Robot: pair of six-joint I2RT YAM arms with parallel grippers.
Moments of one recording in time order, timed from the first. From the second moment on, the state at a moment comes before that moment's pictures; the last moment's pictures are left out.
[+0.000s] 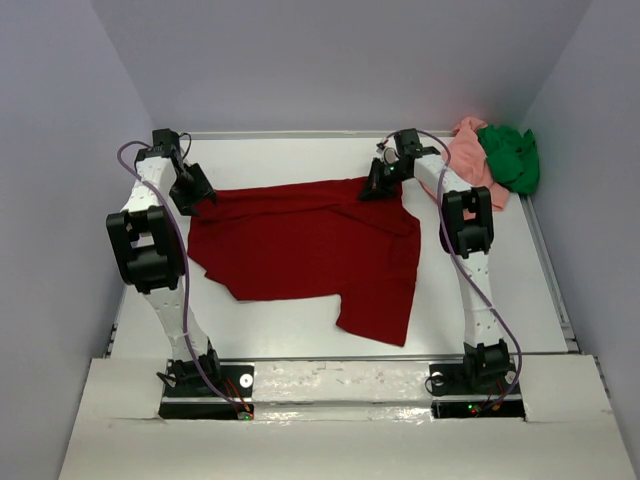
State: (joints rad) left arm 0.17 1.99 1.68 -0.90 0.14 -0.38; right arm 0.21 2.58 2.21 -0.71 -0.75 0.38
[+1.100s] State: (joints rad) left arm 0.17 2.00 1.65 -0.85 0.15 -0.38; right arm 0.30 2.44 2.14 -1.00 -0.82 0.42
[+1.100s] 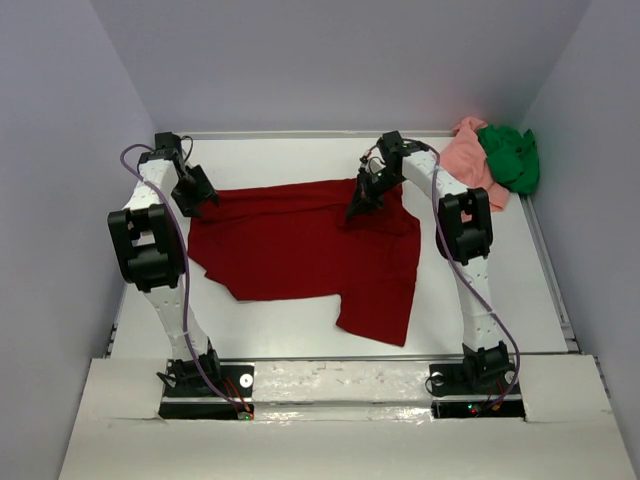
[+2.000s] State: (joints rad) left arm 0.17 2.00 1.64 -0.85 0.18 -0.38; right arm 0.31 2.23 1.92 -0.95 -0.73 0.37
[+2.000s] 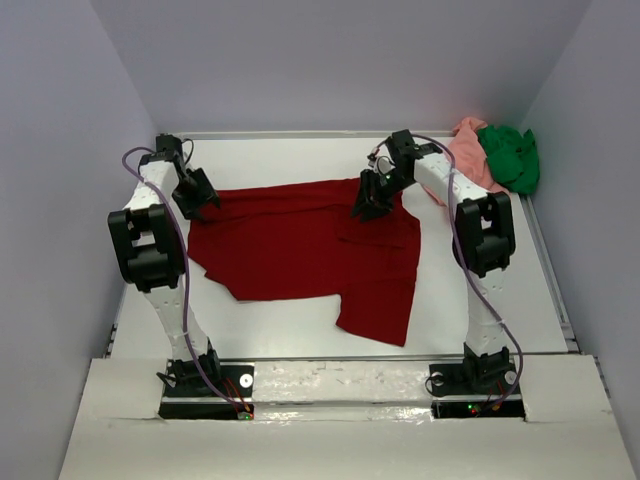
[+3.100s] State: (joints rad) left arm 0.18 2.03 1.61 -0.85 -0.02 -0.41; right arm 0.31 2.25 1.85 -0.79 -0.46 0.39
